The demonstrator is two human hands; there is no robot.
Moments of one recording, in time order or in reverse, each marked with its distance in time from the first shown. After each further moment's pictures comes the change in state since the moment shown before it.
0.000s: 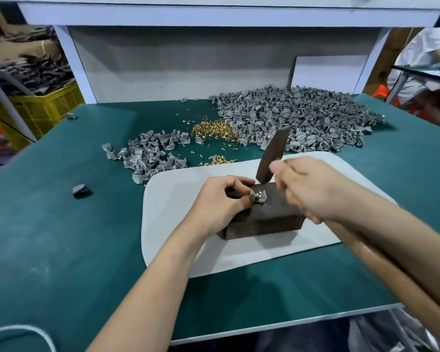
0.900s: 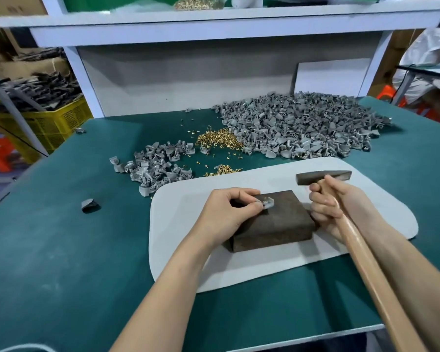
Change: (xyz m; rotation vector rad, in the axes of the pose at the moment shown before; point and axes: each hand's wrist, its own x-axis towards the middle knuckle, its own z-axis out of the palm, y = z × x) left_hand 0.002 -0.001 -0.001 -0.007 0.023 -0.082; right_hand 0.035 0.092 -0.005 1.350 -0.159 0.302
